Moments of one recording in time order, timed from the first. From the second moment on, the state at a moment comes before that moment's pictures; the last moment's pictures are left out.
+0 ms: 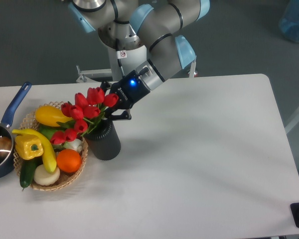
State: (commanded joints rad) arm 2.64 -1.64 -2.09 -1.26 0.41 1.68
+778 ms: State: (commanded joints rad) arm 2.67 -1.56 -2.06 -1.32 0.31 1.64
